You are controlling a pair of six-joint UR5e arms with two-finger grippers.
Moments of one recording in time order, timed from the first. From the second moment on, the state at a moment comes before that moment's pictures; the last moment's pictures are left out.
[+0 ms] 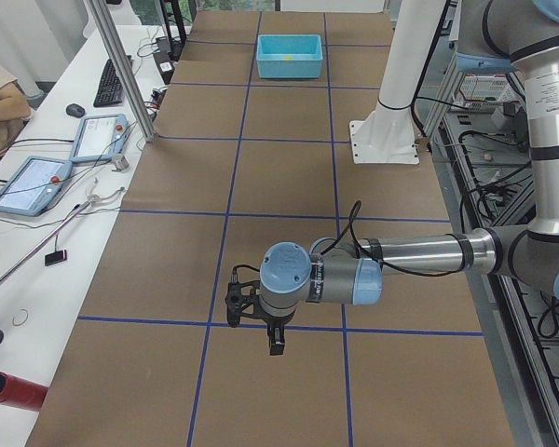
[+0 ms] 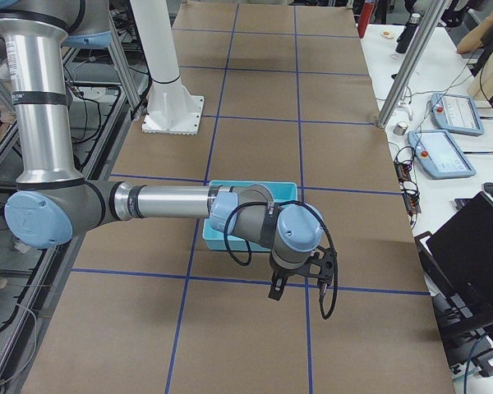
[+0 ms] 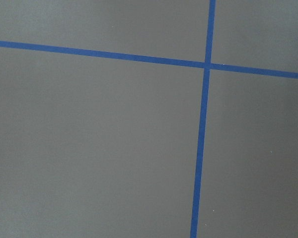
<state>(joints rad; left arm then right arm) -1.66 -1.34 -1.73 -1.70 -2.39 -0.08 1.70 -1.51 1.57 -1.82 2.41 0.05</state>
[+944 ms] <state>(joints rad) -1.66 -1.34 -1.73 -1.70 -2.39 -0.08 1.53 -1.49 1.57 -1.58 2.37 0.21</state>
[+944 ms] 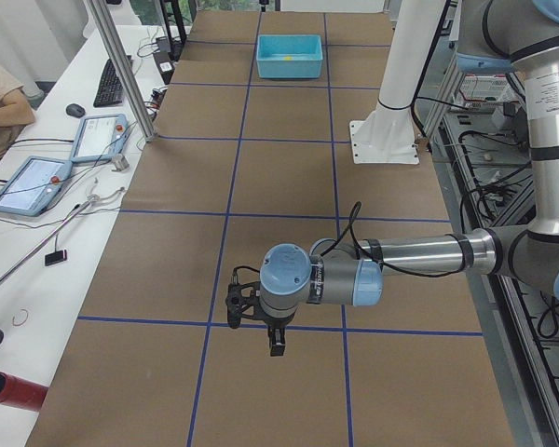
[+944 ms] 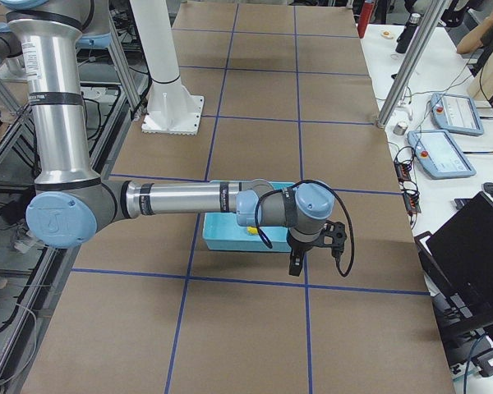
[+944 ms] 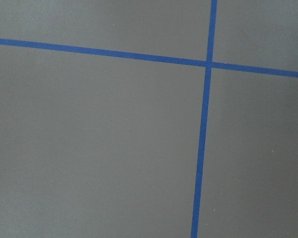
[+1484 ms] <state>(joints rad) -1.66 -1.34 -1.73 -1.70 -2.39 -0.08 1.54 -1.58 1.66 -1.58 2.37 0.20</state>
